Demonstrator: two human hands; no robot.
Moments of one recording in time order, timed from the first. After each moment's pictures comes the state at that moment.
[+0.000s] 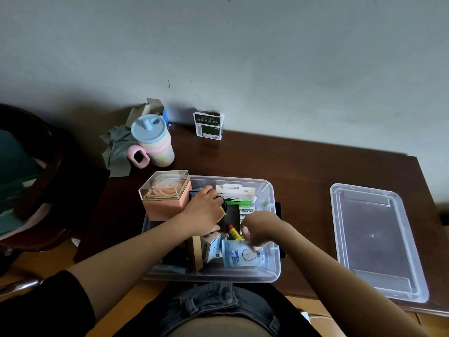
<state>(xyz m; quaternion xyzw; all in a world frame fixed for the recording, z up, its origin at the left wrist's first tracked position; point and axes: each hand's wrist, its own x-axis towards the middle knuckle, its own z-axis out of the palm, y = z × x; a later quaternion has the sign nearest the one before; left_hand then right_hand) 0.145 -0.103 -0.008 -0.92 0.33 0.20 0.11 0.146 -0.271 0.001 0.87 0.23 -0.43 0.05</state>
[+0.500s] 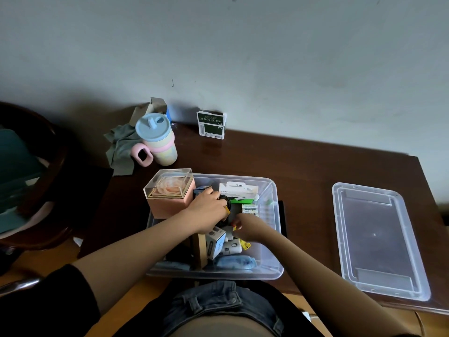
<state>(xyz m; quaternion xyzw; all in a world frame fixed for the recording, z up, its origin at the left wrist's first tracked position) 0.144 -0.101 -0.010 -0.91 0.36 0.19 0.11 0.136 -0.253 -0.050 0.89 0.10 -0.41 -0.16</state>
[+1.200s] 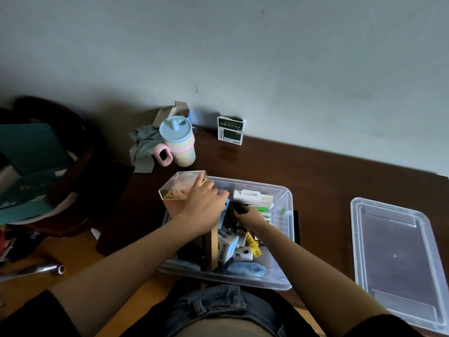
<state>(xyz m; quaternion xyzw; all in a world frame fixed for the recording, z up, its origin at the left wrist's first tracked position) 0.131 -0.077 0.021 -0.98 0.16 0.09 0.12 0.160 -0.223 -0.081 0.82 -0.12 -0.37 -0.42</state>
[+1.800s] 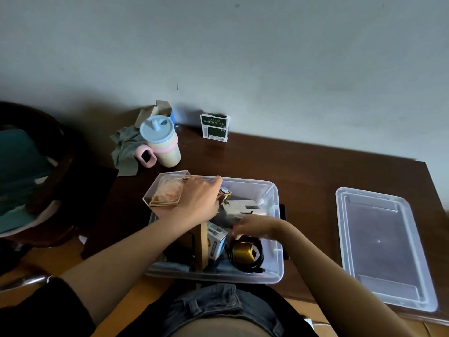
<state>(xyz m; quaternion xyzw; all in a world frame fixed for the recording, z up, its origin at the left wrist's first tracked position) 0.150 -0.095 0.011 -0.99 0.12 0.04 0.02 0.152 -0.269 -0.020 0.77 0.10 -0.57 -0.28</state>
